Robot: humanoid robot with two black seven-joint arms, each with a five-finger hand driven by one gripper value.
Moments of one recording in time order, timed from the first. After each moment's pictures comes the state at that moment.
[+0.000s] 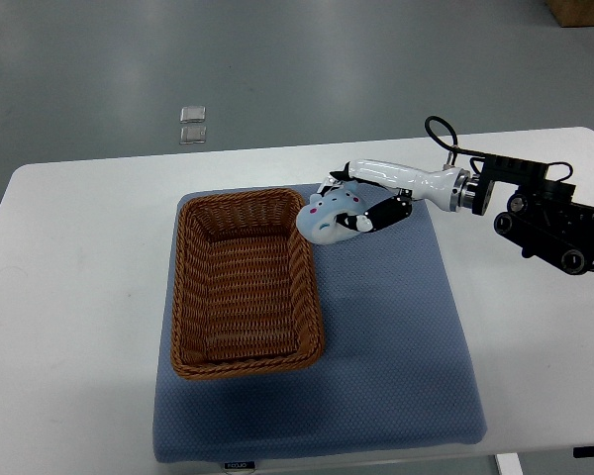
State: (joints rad) left arm 0.03 0.00 -0.12 -0.11 0.07 -0.04 0.00; right arm 0.93 -0.33 0.37 0.84 -1.34 0.18 0.61
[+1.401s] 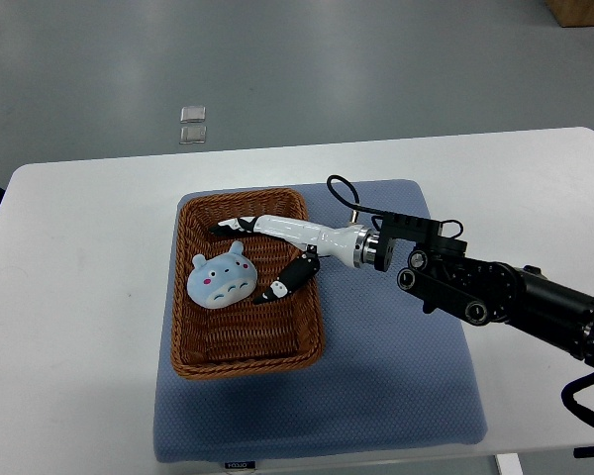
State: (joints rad) left arm 0.03 0.00 -0.12 -0.11 0.07 -0.04 0.00; right arm 0.84 -0.07 0.39 0.80 -1.30 0.17 0.51
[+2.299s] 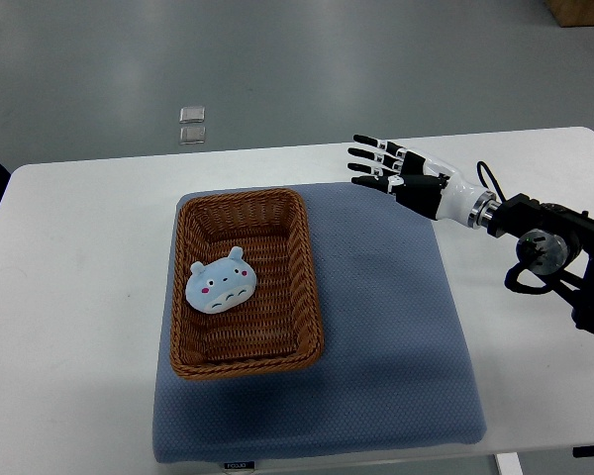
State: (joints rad) left arm 0.03 0.00 -0.12 -0.11 0.07 -0.04 0.00; right arm 0.77 -0.33 0.49 0.77 -0.16 0.49 0.20
